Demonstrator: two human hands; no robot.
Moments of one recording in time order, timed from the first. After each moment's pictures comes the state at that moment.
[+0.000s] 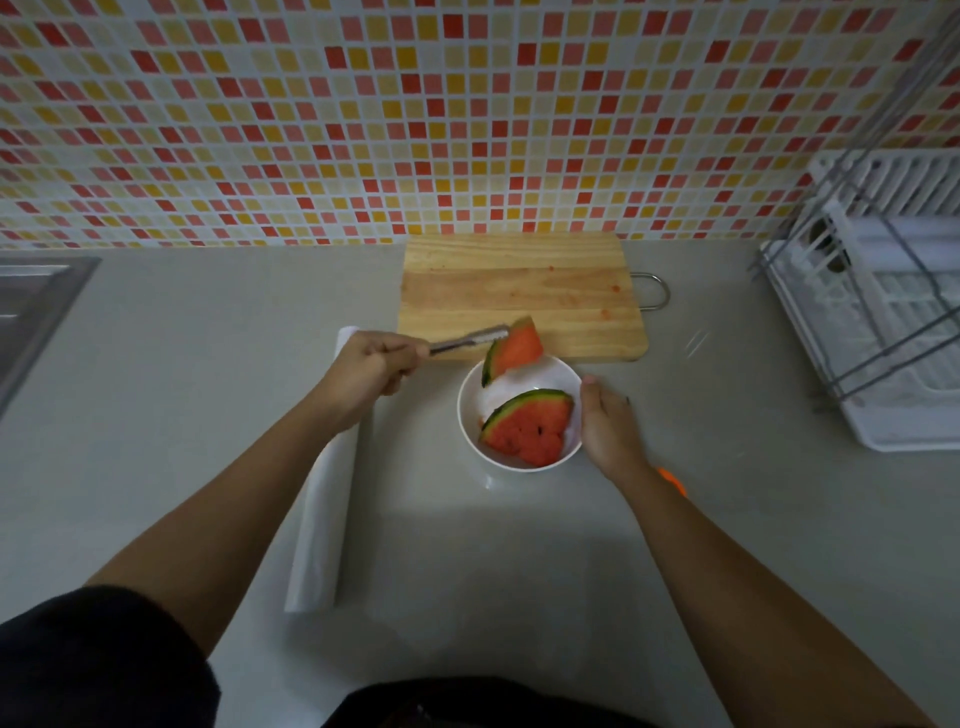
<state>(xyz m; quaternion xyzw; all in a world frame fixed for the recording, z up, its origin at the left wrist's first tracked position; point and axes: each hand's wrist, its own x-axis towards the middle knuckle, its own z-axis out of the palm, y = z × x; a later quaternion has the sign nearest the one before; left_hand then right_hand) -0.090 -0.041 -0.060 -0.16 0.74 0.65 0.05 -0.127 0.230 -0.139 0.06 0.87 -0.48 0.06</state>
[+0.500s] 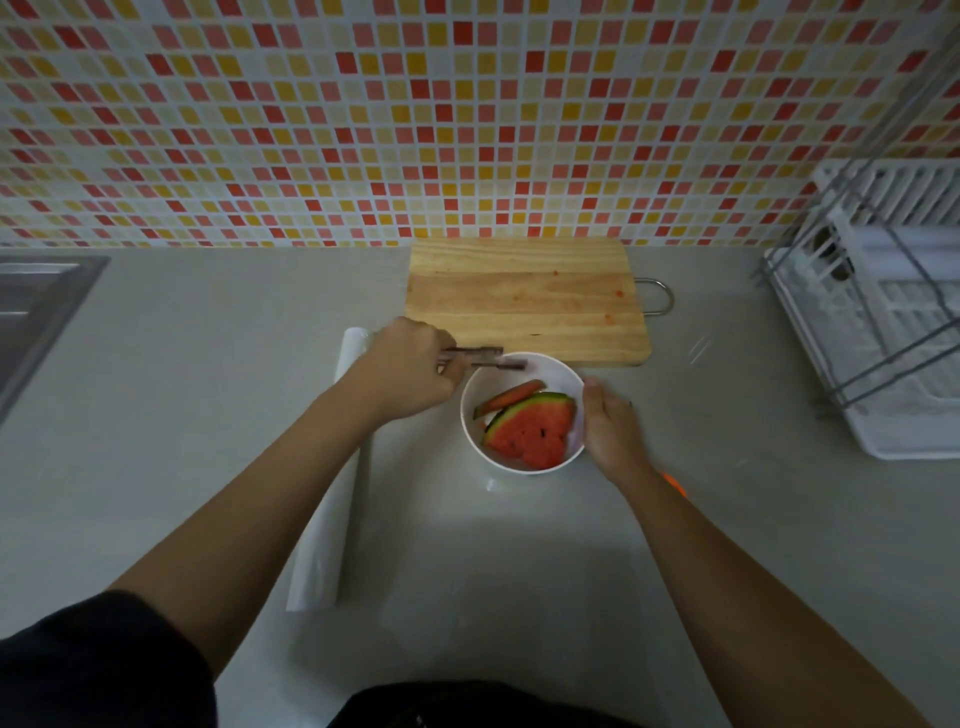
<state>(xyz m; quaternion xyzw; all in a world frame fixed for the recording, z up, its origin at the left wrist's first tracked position) -0.084 -0.005 -0.013 0.08 0.98 0.17 -0.06 -0.128 0.231 -0.138 0.05 0.88 -0.47 0.06</state>
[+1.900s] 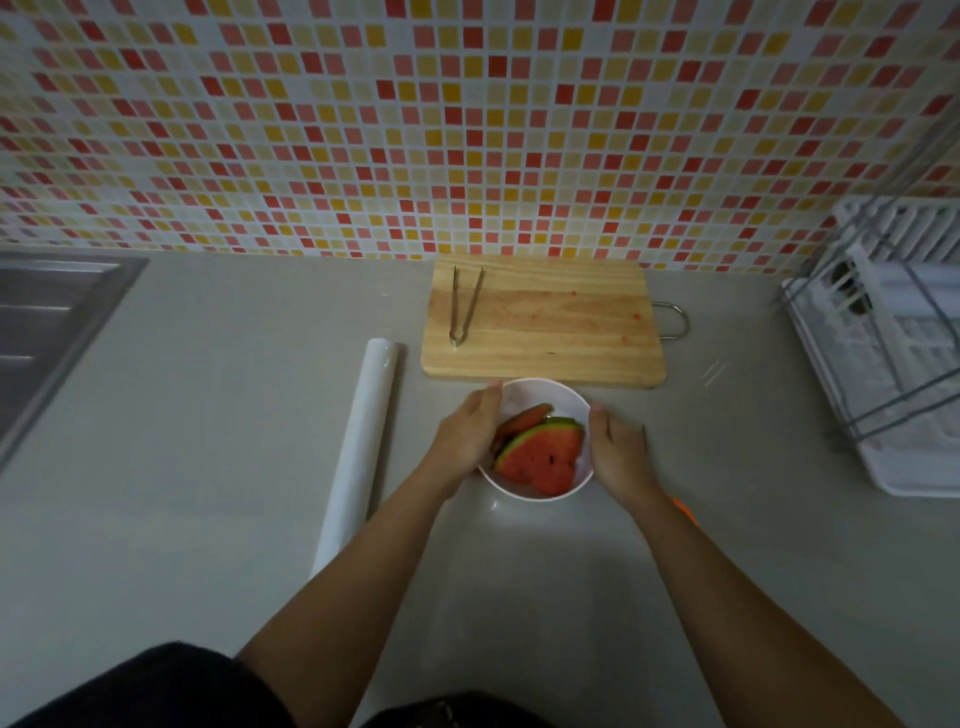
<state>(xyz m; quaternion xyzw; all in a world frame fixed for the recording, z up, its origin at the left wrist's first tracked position) -0.062 0.051 -0.058 -0.28 0.76 0.58 0.12 -0.118 0.224 -0.118 0.01 0.89 -0.45 0.08</state>
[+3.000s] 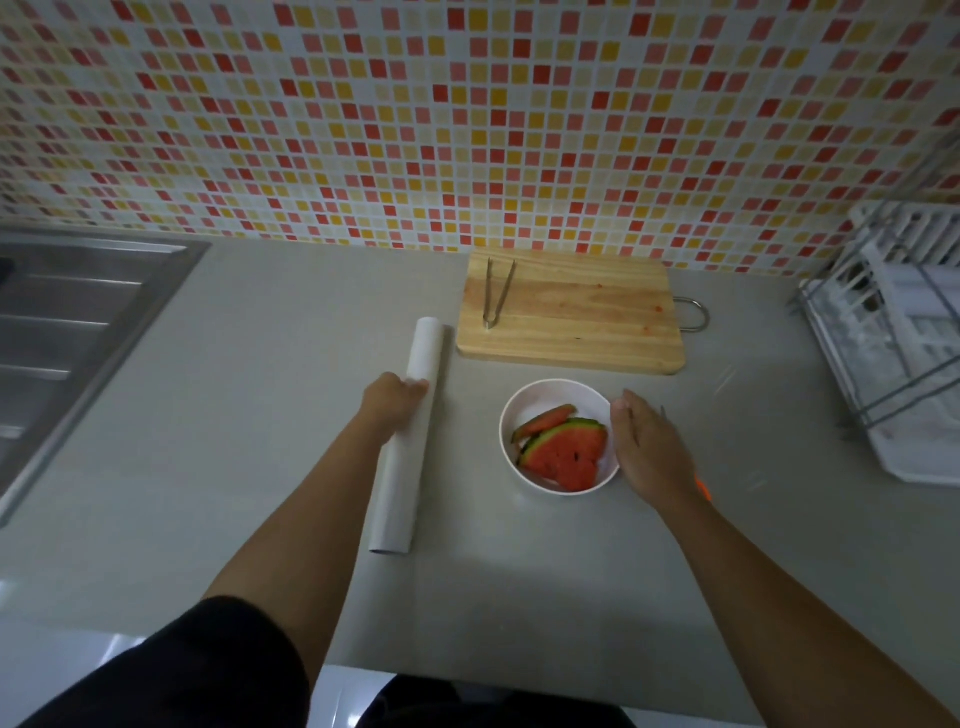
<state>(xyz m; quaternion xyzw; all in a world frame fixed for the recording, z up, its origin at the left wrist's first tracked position) -0.033 -0.066 -0.088 -0.40 0.81 0.42 0.10 -0.080 0.243 -0.096 -0.05 0.94 -0.34 0.08</state>
